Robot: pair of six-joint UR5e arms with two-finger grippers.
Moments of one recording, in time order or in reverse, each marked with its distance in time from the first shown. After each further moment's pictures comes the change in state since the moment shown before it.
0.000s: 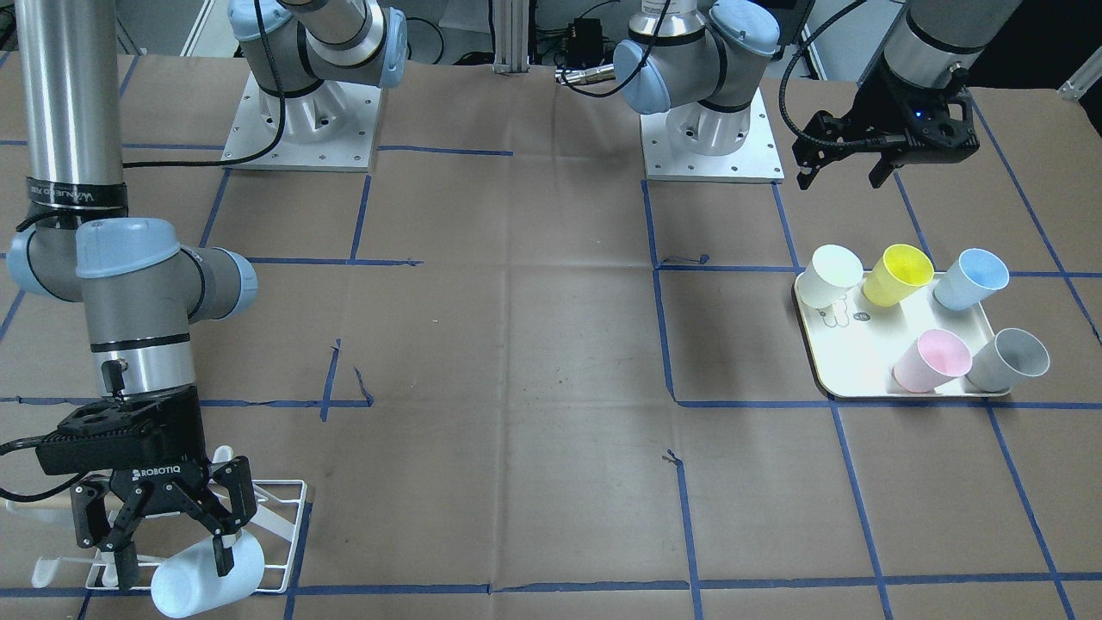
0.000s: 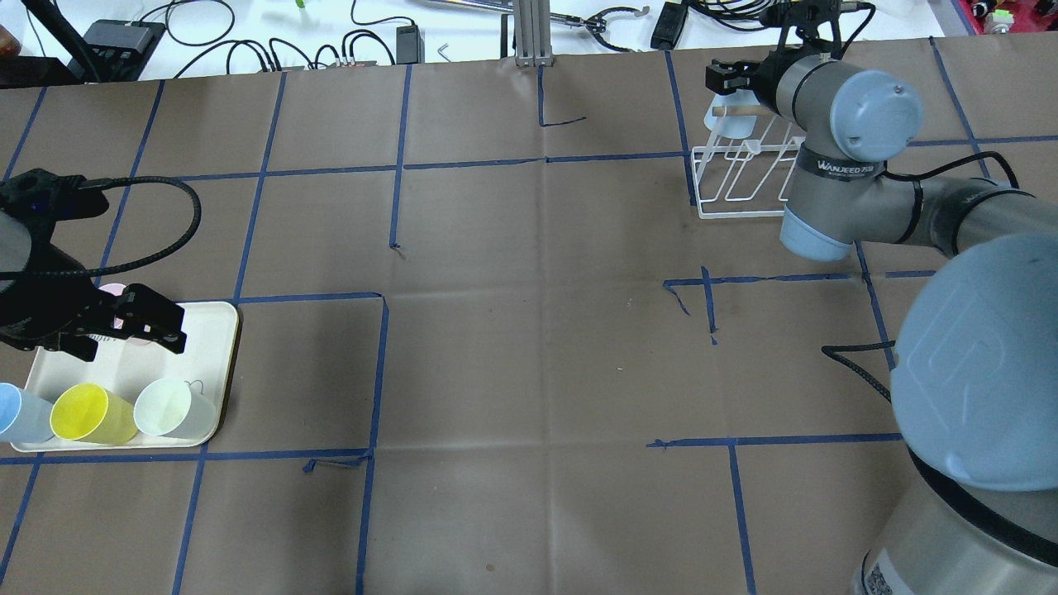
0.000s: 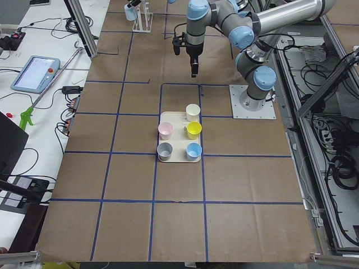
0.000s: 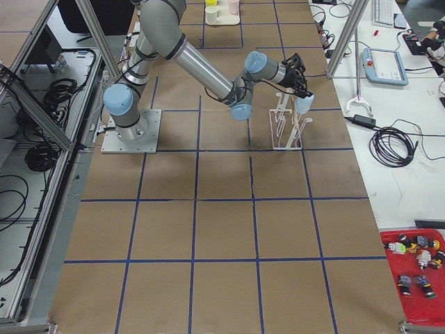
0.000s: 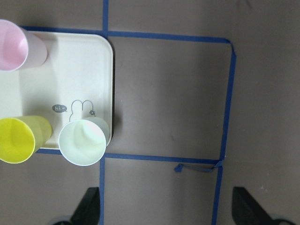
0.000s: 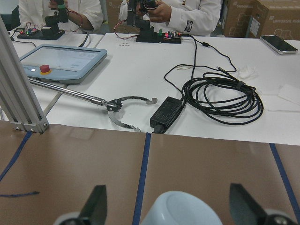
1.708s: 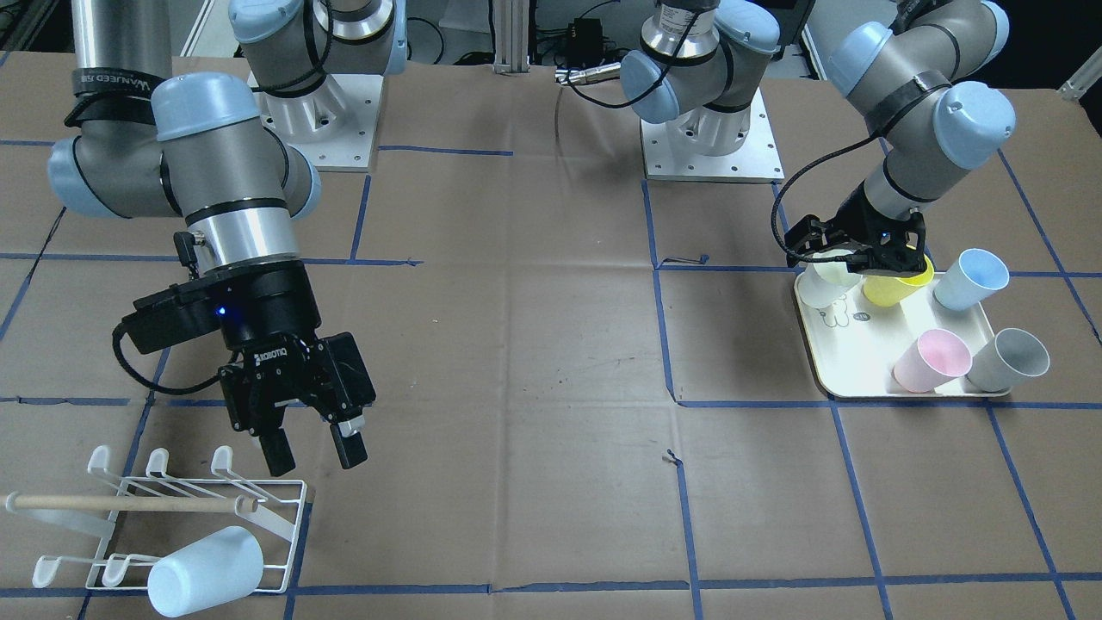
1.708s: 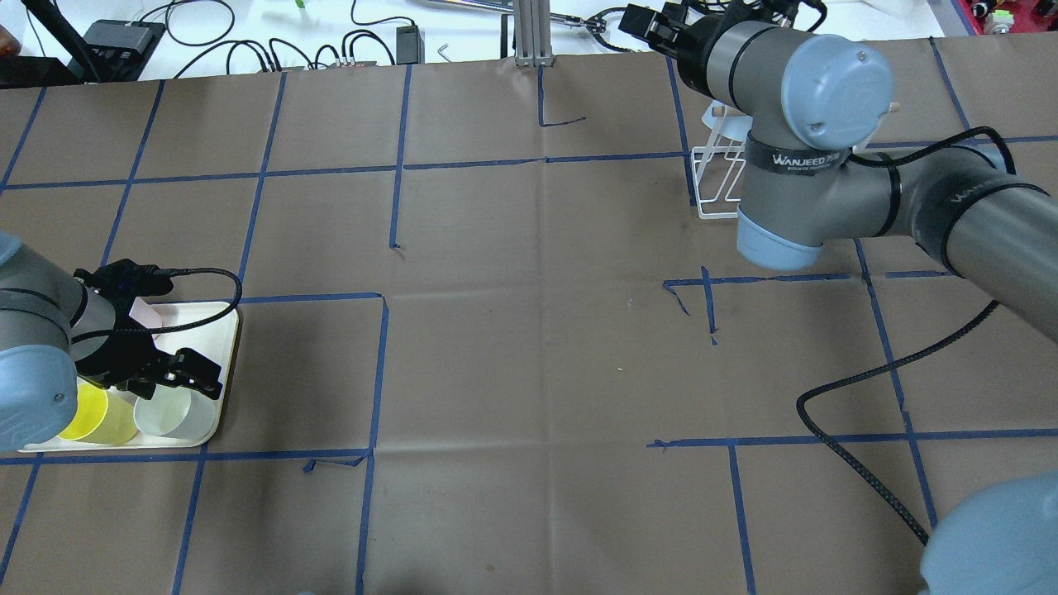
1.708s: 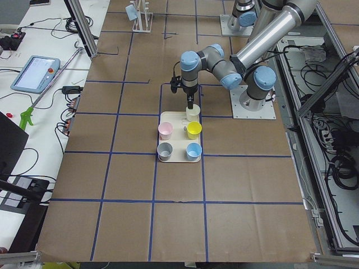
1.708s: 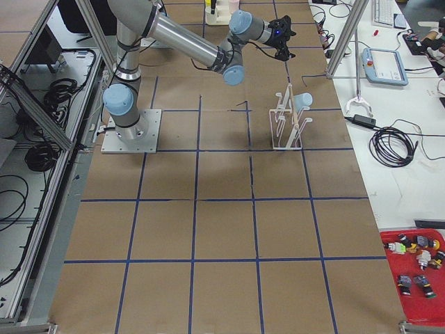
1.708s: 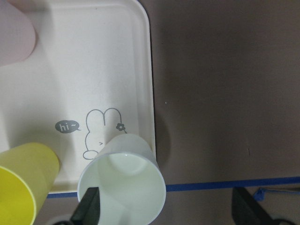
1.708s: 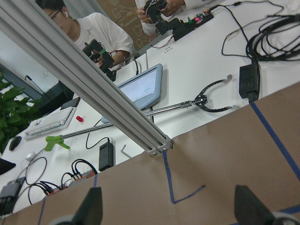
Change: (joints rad) left arm 0.089 -0.268 -0.229 0.392 0.002 0.180; right arm 0.182 -0.246 0.076 0.142 0.024 0.811
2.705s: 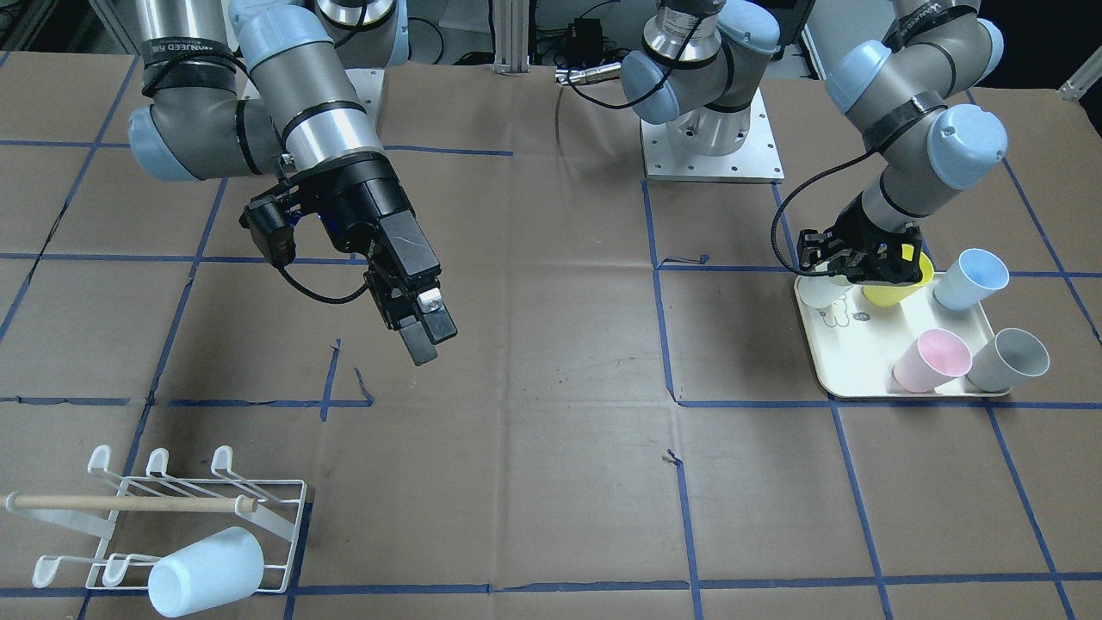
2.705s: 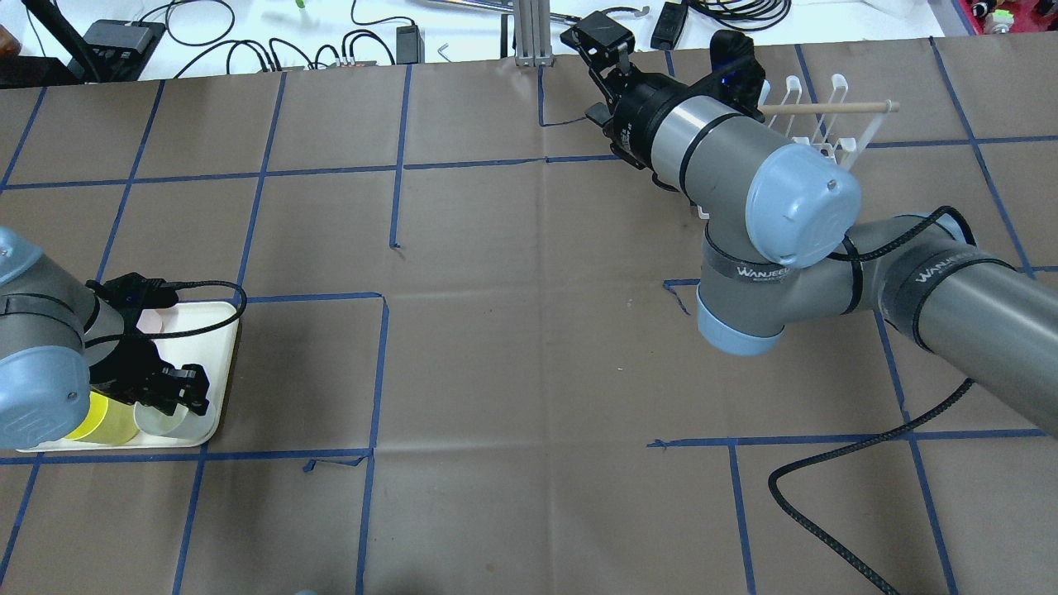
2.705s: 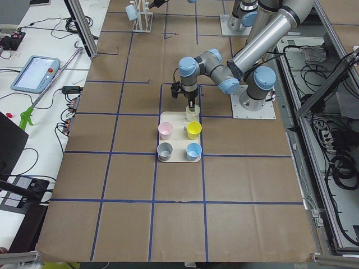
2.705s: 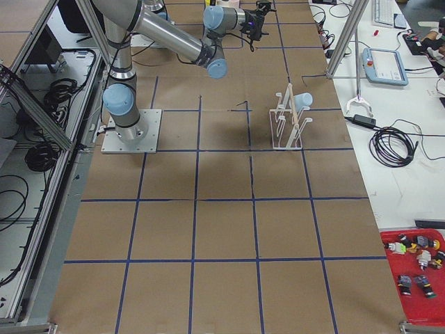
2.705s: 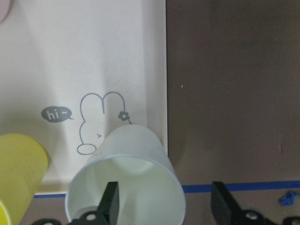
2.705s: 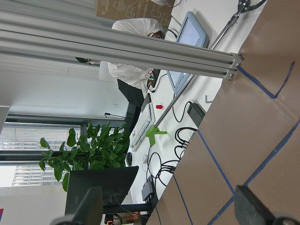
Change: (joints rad) left arm 0.008 -0.041 -0.008 0.020 0.050 -0.022; right arm 0.113 -0.074 0.147 -0.261 0.077 0.651
